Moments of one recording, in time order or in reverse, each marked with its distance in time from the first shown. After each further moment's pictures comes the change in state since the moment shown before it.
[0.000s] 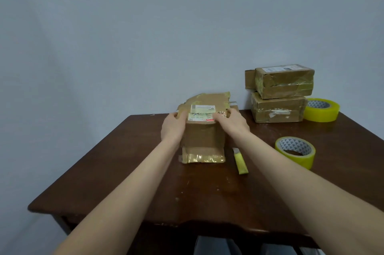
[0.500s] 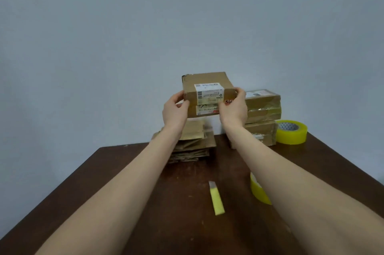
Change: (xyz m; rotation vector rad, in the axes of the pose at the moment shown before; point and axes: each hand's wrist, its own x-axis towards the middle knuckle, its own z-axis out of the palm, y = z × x) left_hand 0.018 0.131 0.057 -0.360 -0.052 0.347; right_hand 0.065 -0.039 -0.082 0.307 0.551 -0.143
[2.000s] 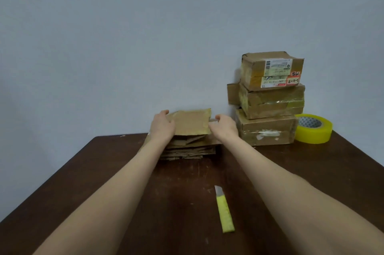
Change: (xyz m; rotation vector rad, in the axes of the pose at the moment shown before) left_hand 0.059 -0.114 -0.019 0.681 -0.103 -0.151; right_hand 0.024 0.080 0.071 -0.448 -0.499 0.088
